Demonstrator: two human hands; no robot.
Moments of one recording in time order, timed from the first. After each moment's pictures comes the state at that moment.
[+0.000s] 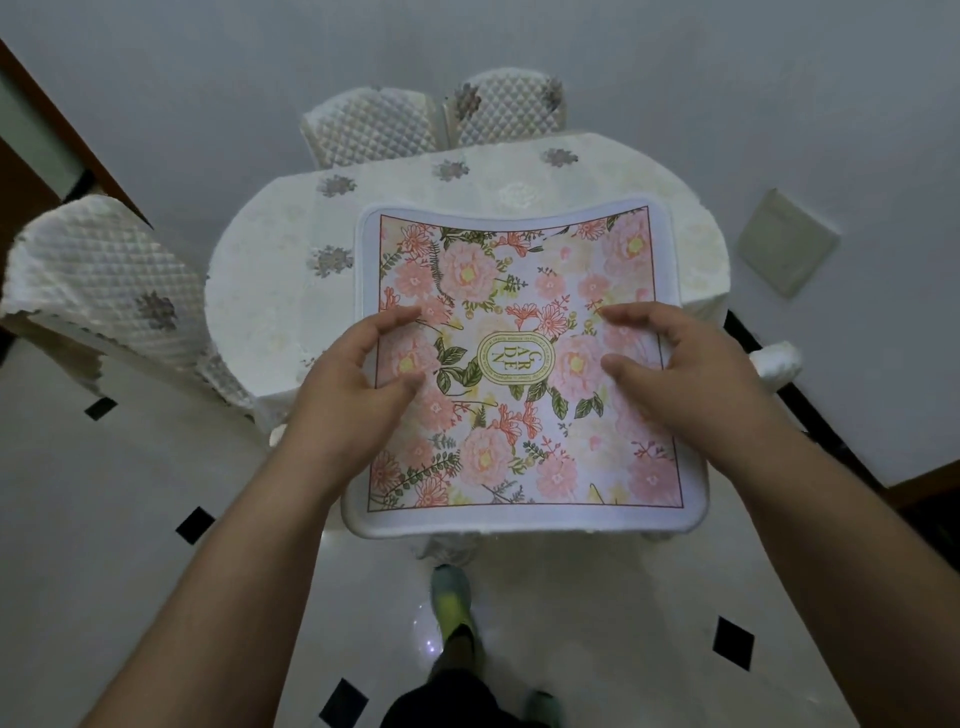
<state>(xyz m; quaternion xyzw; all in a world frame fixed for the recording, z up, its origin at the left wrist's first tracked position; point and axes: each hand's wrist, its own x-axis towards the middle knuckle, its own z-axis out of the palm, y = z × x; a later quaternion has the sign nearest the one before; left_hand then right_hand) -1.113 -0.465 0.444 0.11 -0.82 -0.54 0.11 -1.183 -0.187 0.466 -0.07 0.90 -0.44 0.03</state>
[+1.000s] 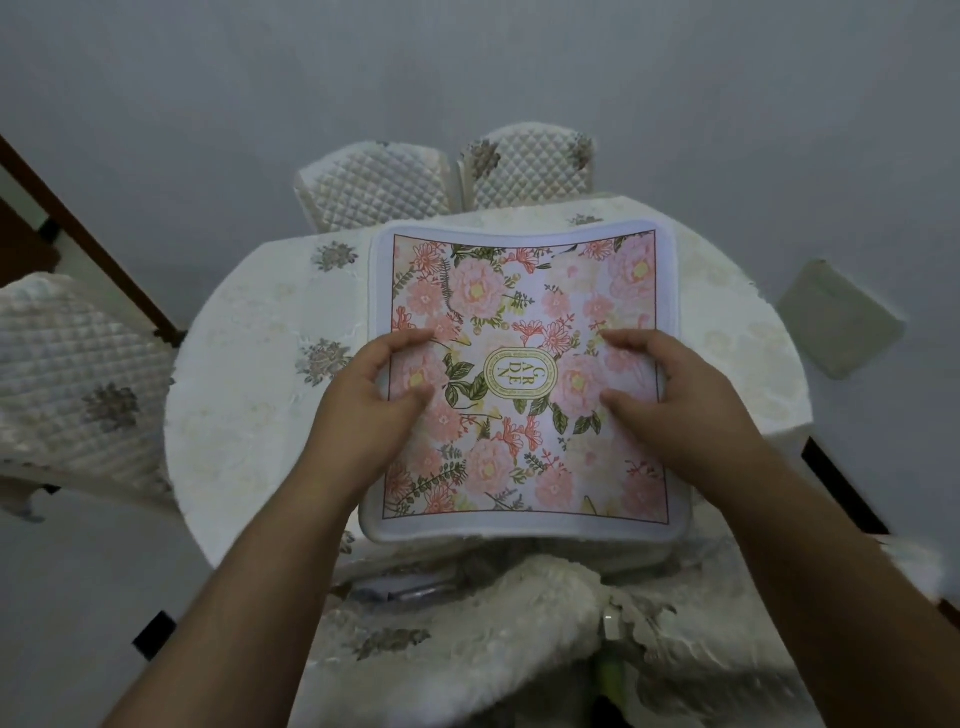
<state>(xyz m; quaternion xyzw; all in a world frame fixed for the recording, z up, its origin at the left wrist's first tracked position) -1.400 -0.580 0.428 0.13 -0.79 -0.59 0.11 -1.456 -0.305 0.449 -0.06 0.92 -0.39 0.02</state>
